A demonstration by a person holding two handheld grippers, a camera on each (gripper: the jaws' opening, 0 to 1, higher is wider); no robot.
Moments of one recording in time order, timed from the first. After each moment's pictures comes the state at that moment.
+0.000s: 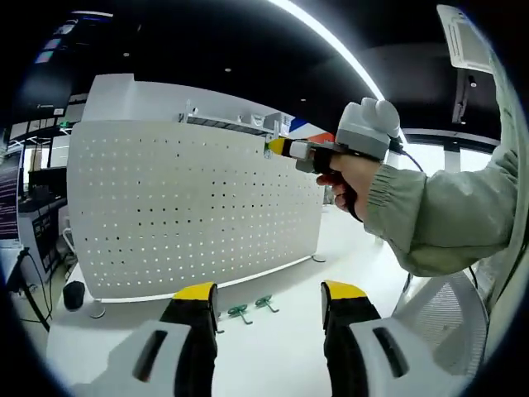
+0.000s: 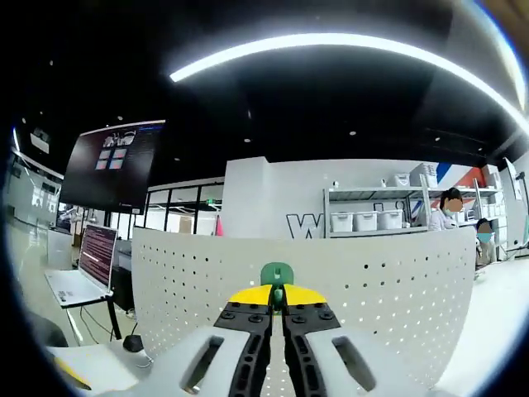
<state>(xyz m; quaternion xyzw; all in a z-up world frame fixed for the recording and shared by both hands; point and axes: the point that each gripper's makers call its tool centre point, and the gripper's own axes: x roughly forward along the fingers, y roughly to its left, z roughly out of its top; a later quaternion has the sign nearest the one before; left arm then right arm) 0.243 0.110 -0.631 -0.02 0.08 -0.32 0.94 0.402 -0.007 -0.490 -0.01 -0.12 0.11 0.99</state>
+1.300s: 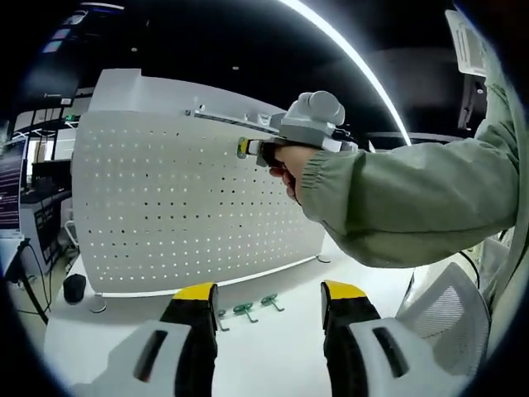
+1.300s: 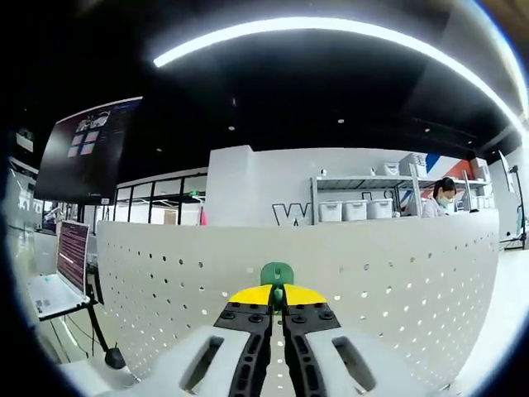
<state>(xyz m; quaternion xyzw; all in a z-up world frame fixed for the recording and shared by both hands) 0.253 0.121 -0.635 -0.04 0.09 -0.31 0.94 0.485 0.023 -0.496 0.01 -0.10 0.07 0.99</state>
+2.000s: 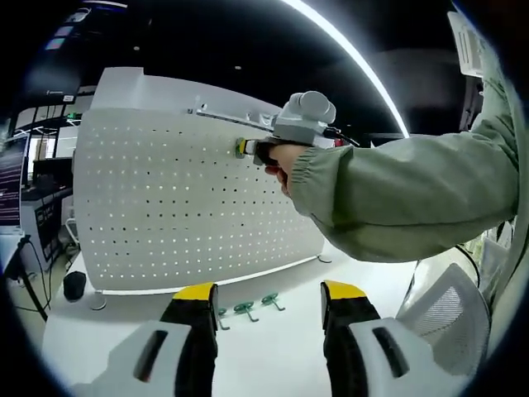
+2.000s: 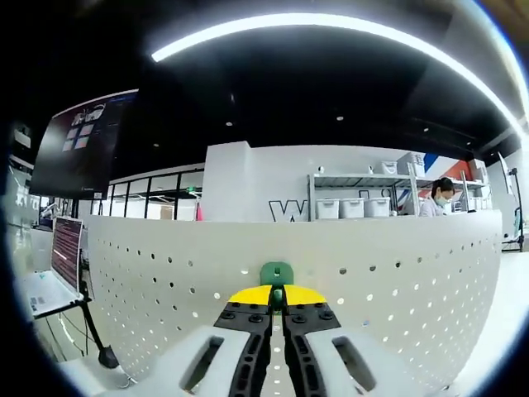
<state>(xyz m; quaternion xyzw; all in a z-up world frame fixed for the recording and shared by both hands) 0.254 0.122 -0.639 -0.04 0.09 -0.31 0.95 0.499 0.022 -0.499 0.00 -0.09 0.06 0.99</state>
